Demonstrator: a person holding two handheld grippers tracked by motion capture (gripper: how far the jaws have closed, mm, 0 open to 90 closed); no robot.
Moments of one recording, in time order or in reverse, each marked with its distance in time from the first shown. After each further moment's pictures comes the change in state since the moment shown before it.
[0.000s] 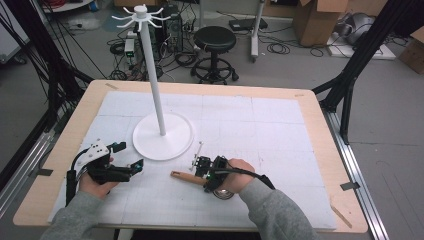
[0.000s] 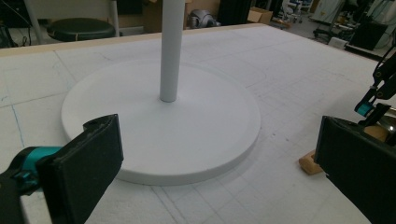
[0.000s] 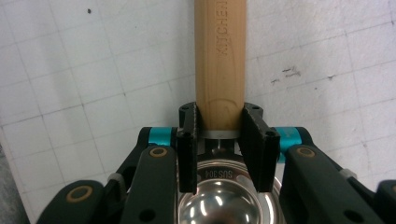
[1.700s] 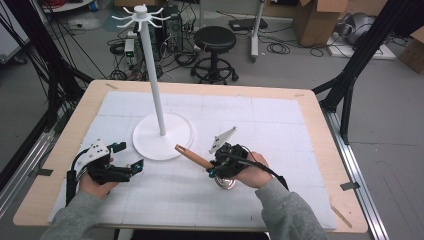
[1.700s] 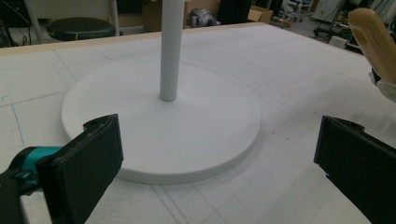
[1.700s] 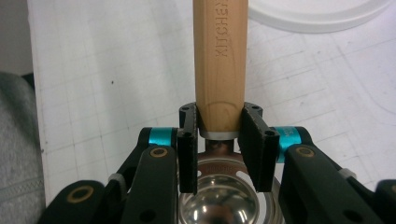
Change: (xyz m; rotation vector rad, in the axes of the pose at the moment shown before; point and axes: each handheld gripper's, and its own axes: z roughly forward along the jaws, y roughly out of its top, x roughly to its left) left arm 0.000 0.000 0.000 0.004 0.000 0.001; right arm -0.025 -0.037 -0.046 -0.394 0.015 0.066
